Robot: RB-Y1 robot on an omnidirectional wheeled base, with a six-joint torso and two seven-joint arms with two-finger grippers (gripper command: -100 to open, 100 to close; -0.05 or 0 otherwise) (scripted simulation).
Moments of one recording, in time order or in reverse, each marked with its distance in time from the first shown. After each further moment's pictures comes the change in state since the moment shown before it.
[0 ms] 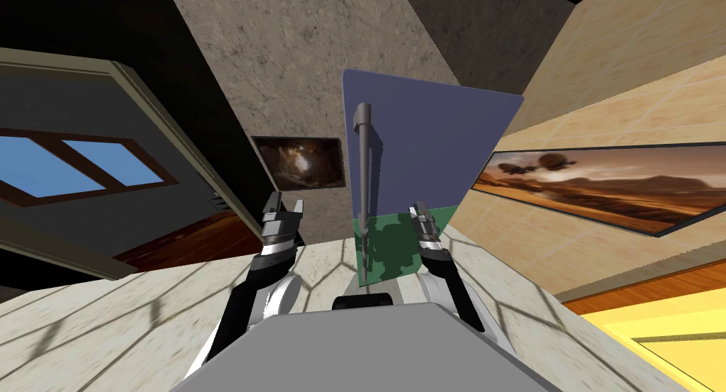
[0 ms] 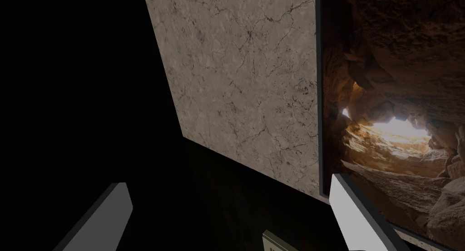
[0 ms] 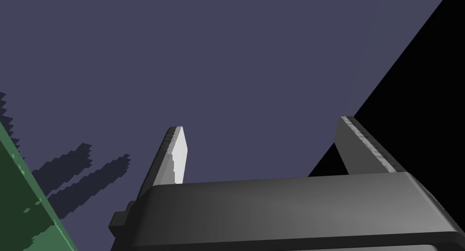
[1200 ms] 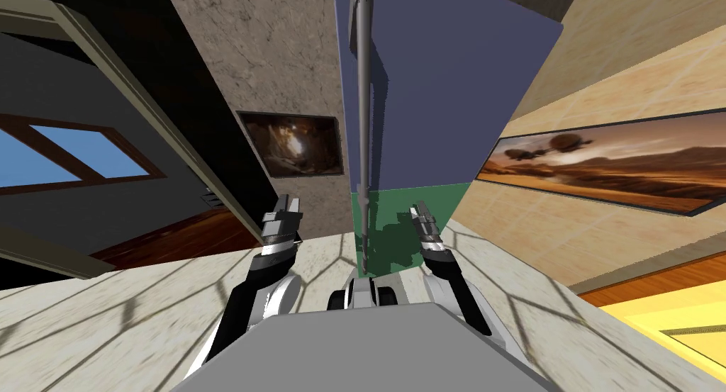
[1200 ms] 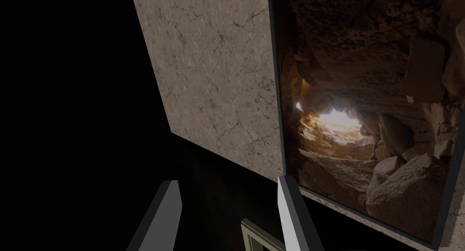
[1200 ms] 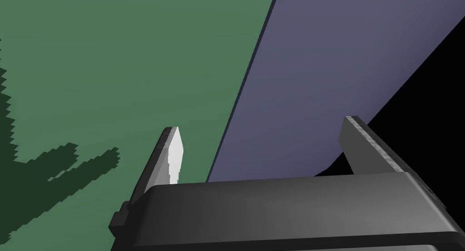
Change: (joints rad) left arm 0.000 0.000 0.000 0.000 0.000 0.000 0.000; right arm 0.012 -0.042 -0.013 -0.009 0.015 0.003 0.012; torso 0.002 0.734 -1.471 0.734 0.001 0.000
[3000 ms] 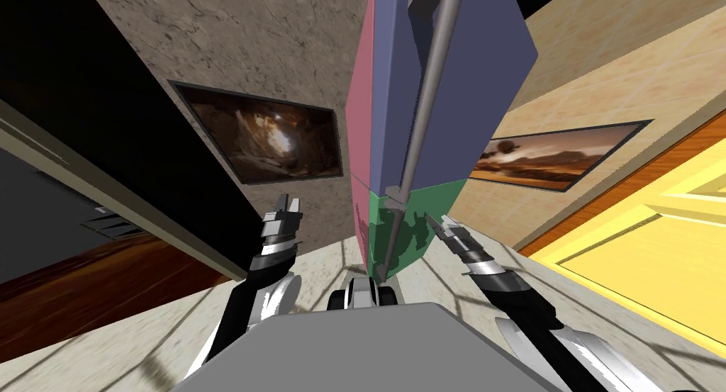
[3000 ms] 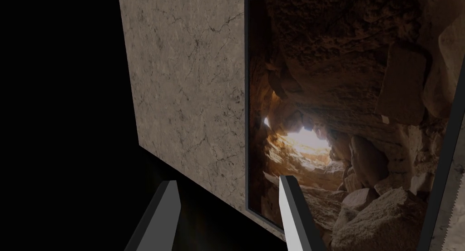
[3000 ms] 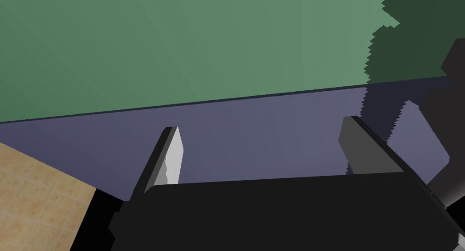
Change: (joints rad) left arm 0.000 0.000 0.000 0.000 0.000 0.000 0.000; right arm 0.284 -0.237 -0.313 -0.143 0.330 0.067 0.288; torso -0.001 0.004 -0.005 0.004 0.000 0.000
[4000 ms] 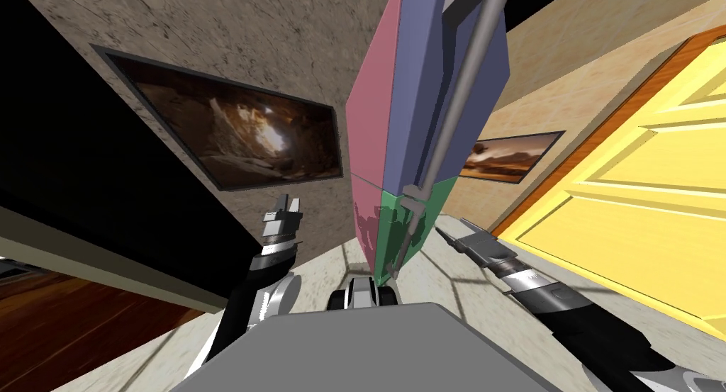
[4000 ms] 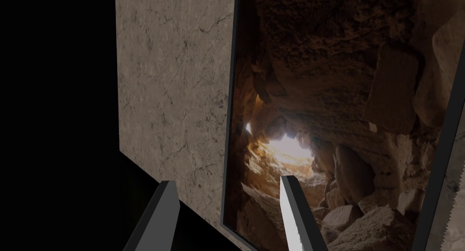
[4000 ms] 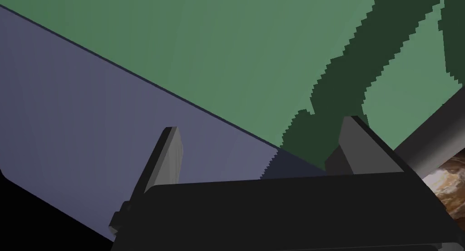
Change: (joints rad) left arm 0.000 0.000 0.000 0.000 0.000 0.000 0.000; right arm 0.181 -0.163 -0.194 -0.022 0.210 0.043 0.181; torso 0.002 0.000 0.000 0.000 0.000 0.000
